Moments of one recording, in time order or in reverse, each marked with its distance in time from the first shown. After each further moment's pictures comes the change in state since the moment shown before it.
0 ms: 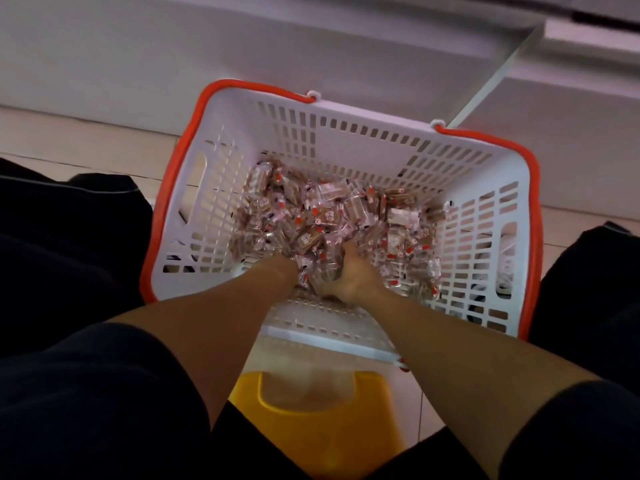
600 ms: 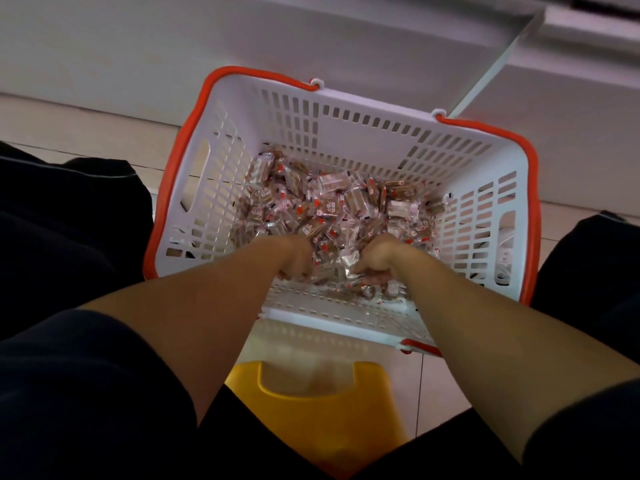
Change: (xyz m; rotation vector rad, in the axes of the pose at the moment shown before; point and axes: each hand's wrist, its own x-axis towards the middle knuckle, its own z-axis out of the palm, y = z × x) left_hand -0.013 0.007 -0.032 -0.292 -0.123 0.075; right_hand 0.007 0.004 -0.054 0.228 -0.208 0.342
